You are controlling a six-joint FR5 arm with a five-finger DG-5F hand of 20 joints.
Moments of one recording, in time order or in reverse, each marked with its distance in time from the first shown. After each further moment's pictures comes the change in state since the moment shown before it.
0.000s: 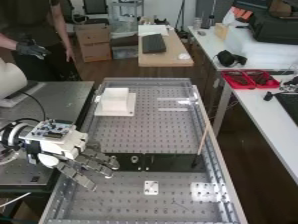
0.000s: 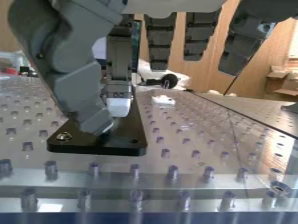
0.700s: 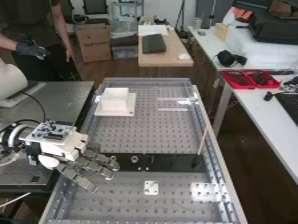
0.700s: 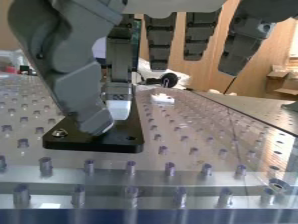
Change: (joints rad) arm -0.009 -0.010 0.008 -0.002 -0.009 0.000
